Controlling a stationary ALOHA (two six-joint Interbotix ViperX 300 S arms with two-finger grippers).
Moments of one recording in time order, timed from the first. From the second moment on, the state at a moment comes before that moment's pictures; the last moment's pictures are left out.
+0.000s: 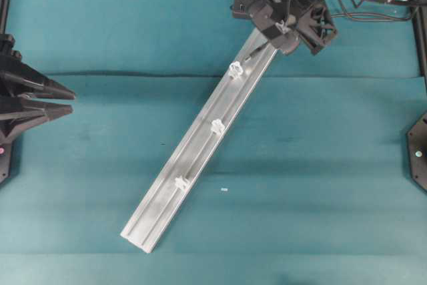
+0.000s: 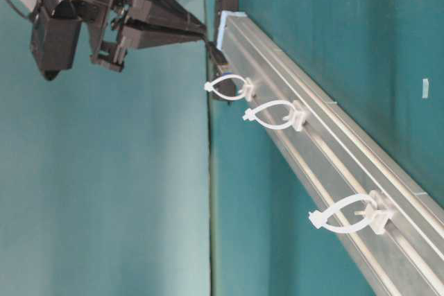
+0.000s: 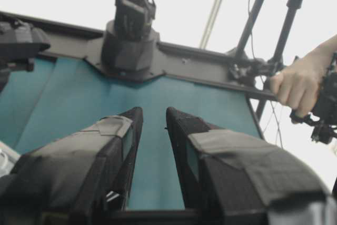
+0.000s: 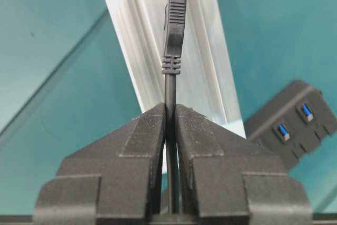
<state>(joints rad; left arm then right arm) -0.03 -0.96 0.98 0.02 -0.08 -0.22 -0.63 0.14 0.37 0.26 0.82 -1.56</state>
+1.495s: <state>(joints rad) 0.12 -0.49 0.82 0.02 -0.12 -0.28 -0.56 0.20 0.37 0.48 0.75 -1.59</state>
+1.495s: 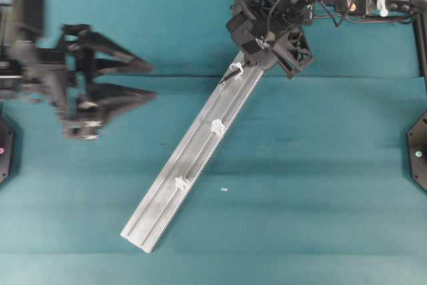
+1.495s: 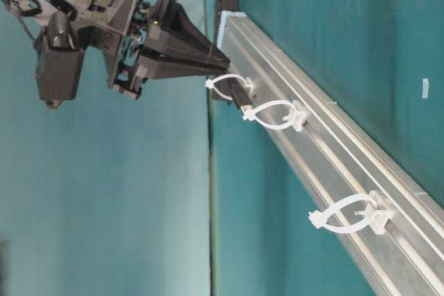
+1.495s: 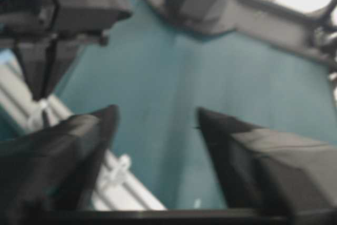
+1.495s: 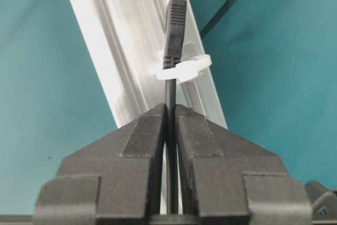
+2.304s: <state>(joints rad) 0.25 -0.03 0.67 0.02 -0.17 -0.22 -0.56 0.21 0.36 0.52 0.75 -1.59</state>
